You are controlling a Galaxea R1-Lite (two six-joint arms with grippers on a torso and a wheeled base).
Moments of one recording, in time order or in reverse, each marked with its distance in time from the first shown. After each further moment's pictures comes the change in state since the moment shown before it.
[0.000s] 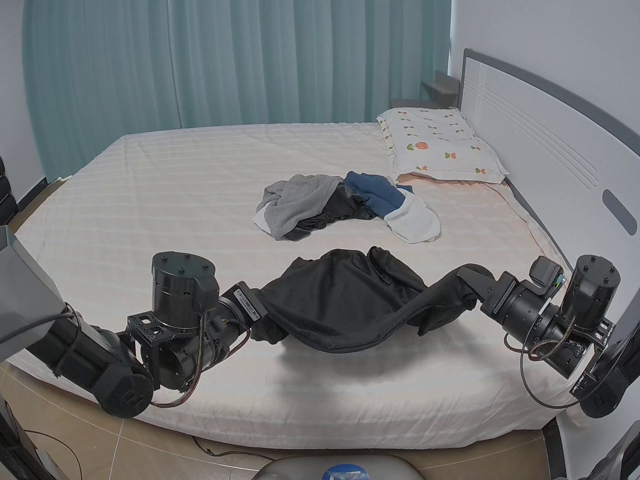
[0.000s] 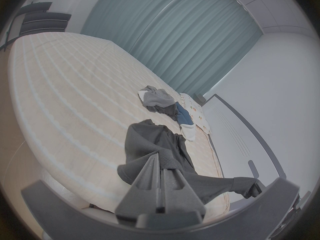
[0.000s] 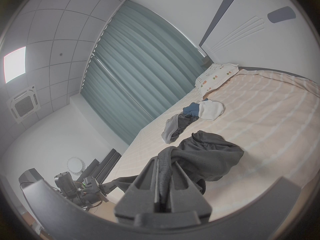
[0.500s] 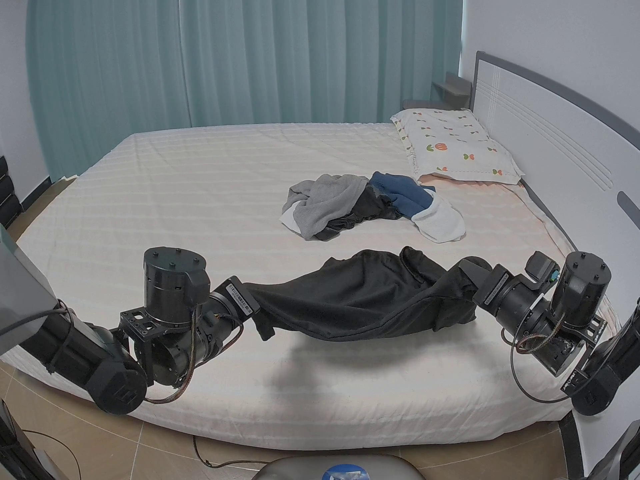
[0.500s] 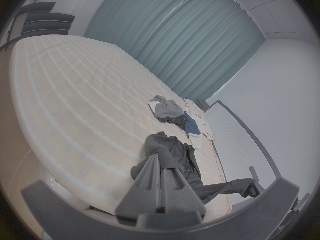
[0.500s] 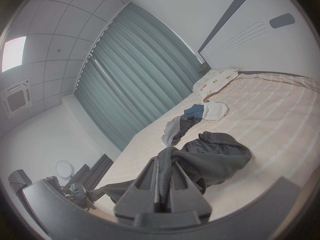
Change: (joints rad) left arm 0.017 -0.017 0.004 0.000 0.001 0.000; right arm 0.022 0.036 -0.045 0.000 -0.134 -0.029
